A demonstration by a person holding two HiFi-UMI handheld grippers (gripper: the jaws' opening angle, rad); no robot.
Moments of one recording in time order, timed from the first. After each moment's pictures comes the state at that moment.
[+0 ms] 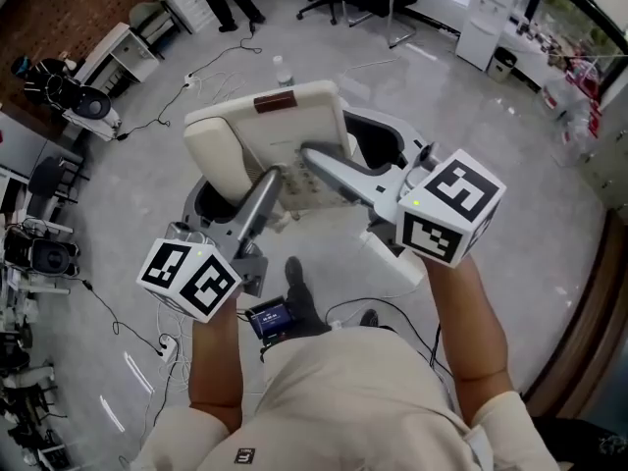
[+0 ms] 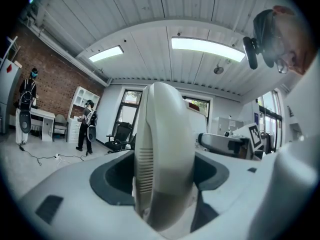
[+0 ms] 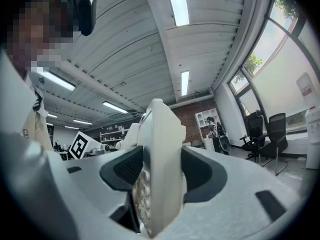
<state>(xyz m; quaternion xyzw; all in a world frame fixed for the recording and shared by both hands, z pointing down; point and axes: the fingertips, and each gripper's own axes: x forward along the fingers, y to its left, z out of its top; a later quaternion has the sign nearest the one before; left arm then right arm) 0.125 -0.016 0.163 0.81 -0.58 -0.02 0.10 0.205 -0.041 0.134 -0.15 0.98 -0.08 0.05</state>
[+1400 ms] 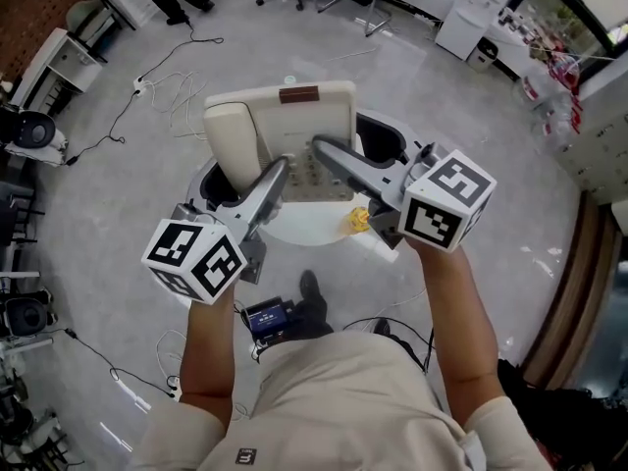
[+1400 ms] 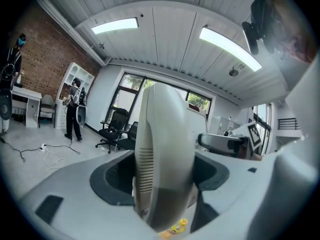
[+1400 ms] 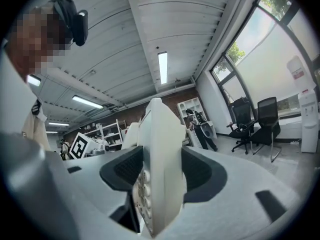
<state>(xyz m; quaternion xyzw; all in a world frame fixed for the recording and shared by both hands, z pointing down) -0.121 -0.321 0.233 0.85 -0.50 -0.02 0.17 -0.038 -0.336 0.202 -0.24 0.96 -0.16 0.01</state>
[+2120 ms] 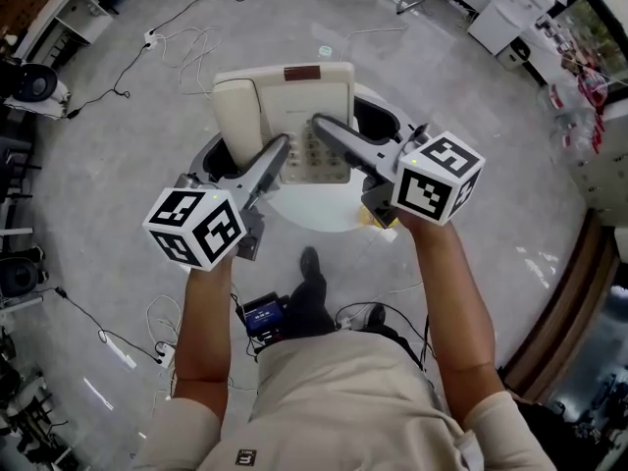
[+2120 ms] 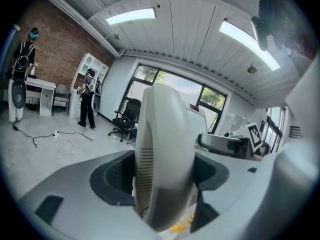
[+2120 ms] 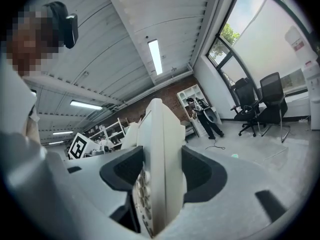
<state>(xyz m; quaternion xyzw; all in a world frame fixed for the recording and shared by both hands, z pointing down) -0.194 -0.367 0.330 0.81 -0.54 0.01 0.24 -0.112 -0.395 0.302 -0.20 0.95 -0.23 -0.01</state>
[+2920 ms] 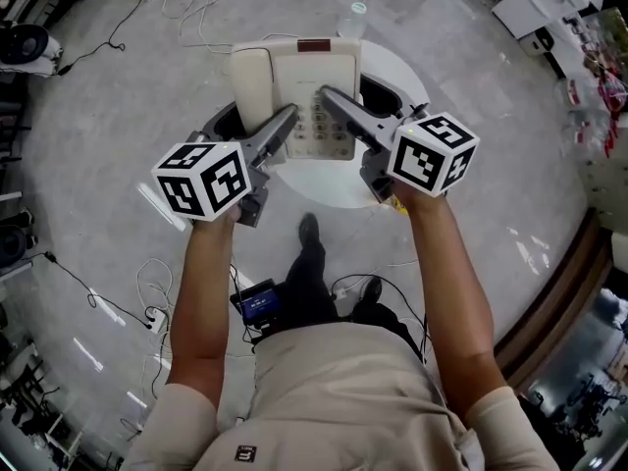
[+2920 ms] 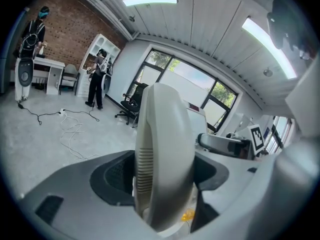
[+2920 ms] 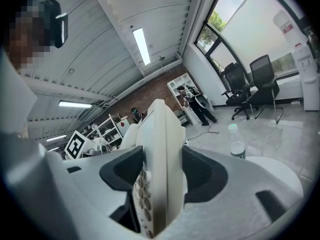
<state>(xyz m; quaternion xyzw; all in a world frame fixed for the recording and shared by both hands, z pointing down) -0.242 -0.391 0.461 0.78 -0.53 0.04 0.33 -0.161 -0.426 0.431 -0.22 0.93 -0.28 -0.05</state>
